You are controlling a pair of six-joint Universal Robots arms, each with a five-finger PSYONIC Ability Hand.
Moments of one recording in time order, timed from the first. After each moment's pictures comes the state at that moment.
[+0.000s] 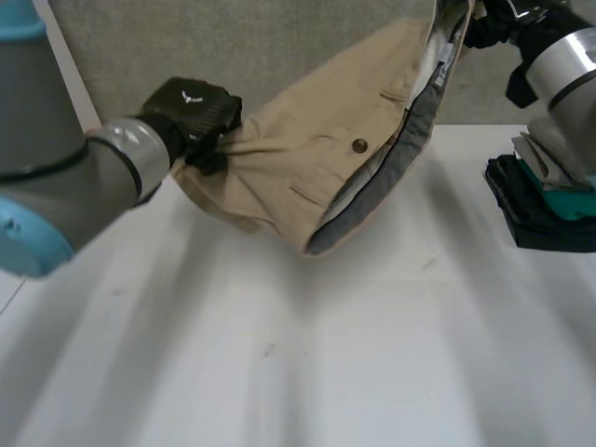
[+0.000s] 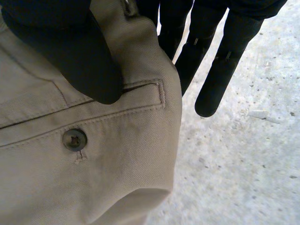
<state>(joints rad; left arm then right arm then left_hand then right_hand) 4.25 -1.97 -1.06 2.89 -1.44 3.52 1.78 -1.04 0.93 -0.36 1.17 3.30 1.13 1.20 1.18 1.19 0.97 1.13 1.18 1.19 1.20 0.98</state>
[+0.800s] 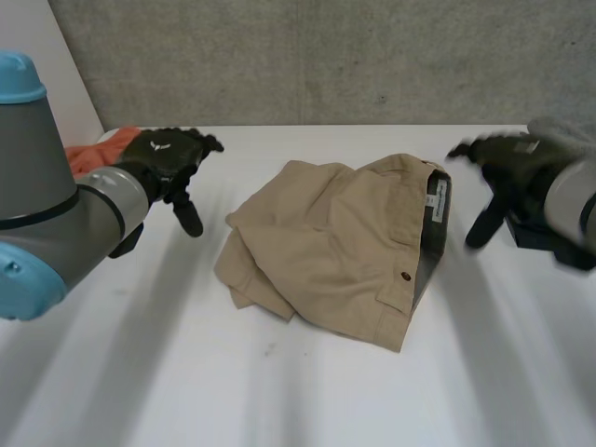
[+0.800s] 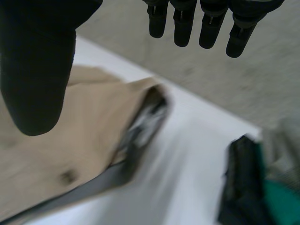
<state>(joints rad) 4.32 -1.93 -1.26 2.94 -1.50 3.38 1.84 -1.33 1.27 0.44 1.47 2.94 0.19 0.21 0.21 0.20 0.05 0.23 0.21 0.21 0.22 0.05</state>
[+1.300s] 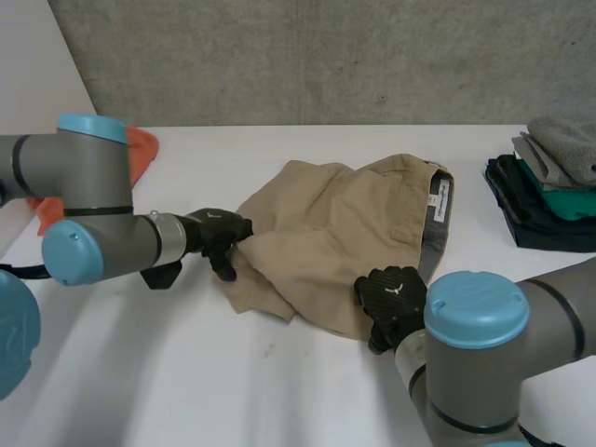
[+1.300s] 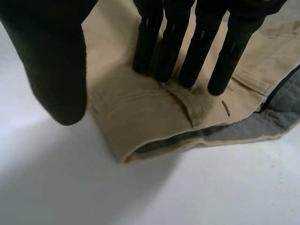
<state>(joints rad) 4.39 -2.44 -0.87 2.62 -1.18 3.49 2.26 -1.08 1.72 -0.22 1.76 2.96 0.82 0.79 0.79 0.79 0.62 0.68 0.68 0.68 0.68 0.50</state>
